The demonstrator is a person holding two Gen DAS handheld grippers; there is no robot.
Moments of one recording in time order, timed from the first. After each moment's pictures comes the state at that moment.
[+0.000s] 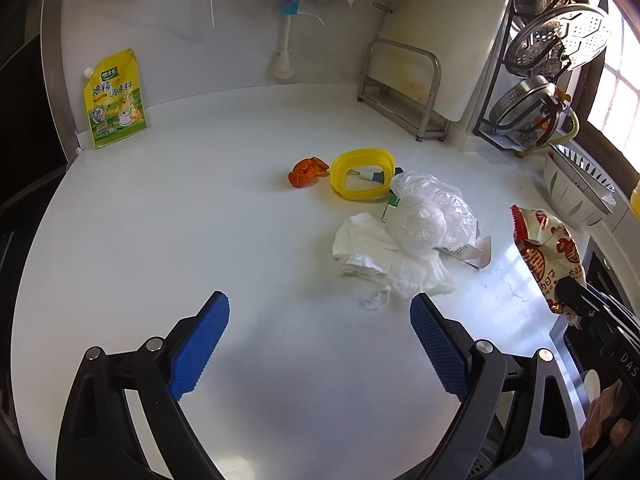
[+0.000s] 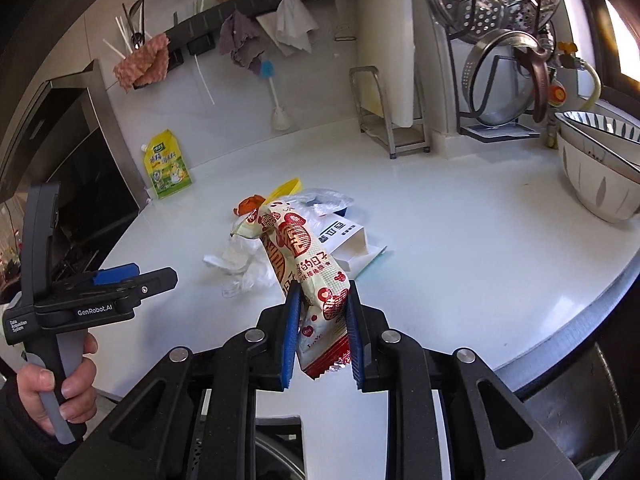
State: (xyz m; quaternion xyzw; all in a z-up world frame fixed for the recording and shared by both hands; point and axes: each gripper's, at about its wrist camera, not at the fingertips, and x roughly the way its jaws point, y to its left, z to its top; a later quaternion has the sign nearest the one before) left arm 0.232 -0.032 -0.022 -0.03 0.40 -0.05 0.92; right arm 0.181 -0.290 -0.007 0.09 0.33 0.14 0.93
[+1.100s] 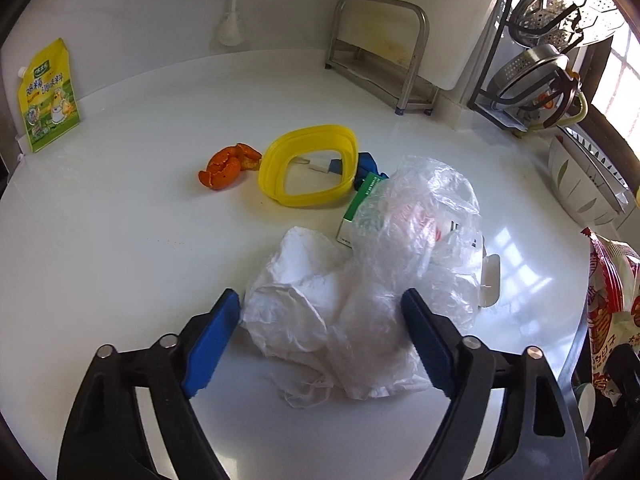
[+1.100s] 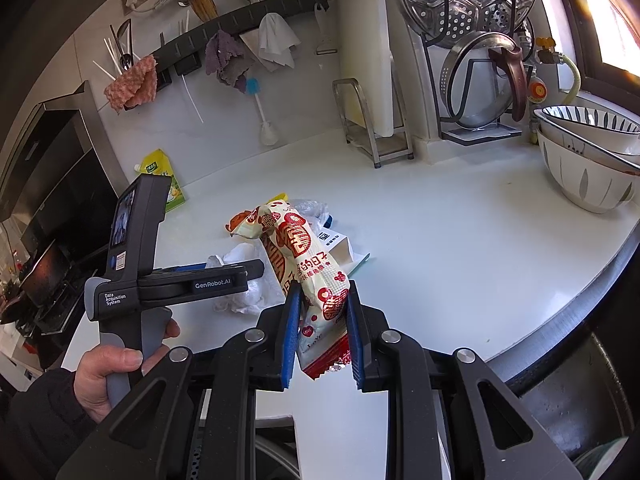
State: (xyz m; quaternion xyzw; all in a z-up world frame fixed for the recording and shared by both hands) left arm 0.308 -0.085 -0.057 -0.03 0.44 -0.10 0.89; right arm 0.179 -0.298 -0.006 0.10 0.32 0.14 0.93
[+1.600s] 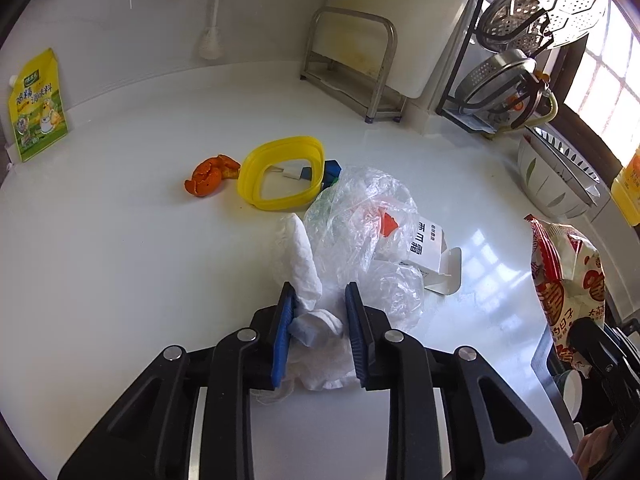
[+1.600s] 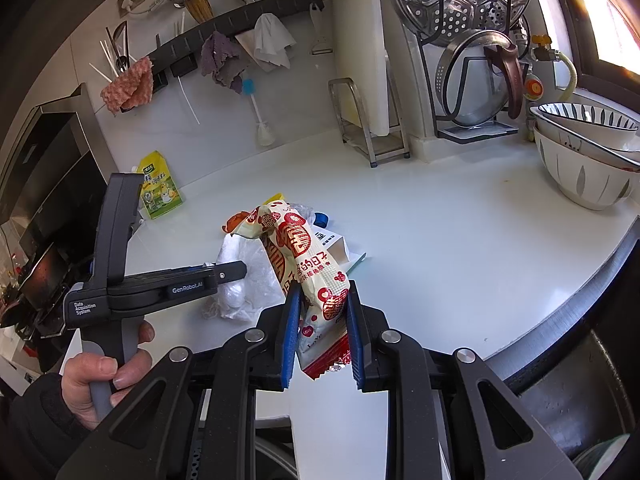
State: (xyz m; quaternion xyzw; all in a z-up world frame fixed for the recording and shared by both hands) left arm 0.287 -0.087 -0.041 -0.03 0.42 -0.14 0.90; right arm 0.179 -0.298 -0.006 0.10 0.32 0.13 0.93
